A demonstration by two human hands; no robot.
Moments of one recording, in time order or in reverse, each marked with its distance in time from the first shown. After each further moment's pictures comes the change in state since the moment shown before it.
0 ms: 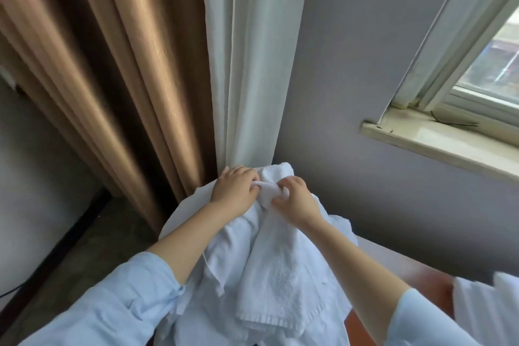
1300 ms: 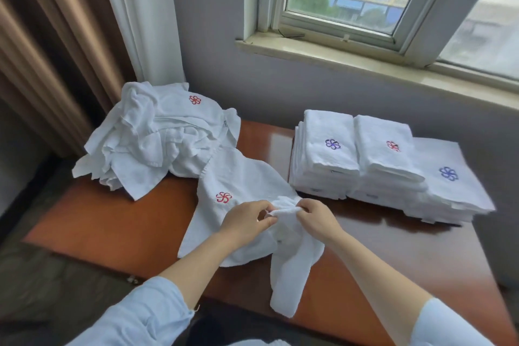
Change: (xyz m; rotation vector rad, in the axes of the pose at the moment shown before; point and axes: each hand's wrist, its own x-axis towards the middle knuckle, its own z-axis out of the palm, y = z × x) left_hand -0.410 0.302 0.140 -0.356 -0.312 0.161; right_hand -0.488 0.230 -0.108 0.038 -0.003 0.302
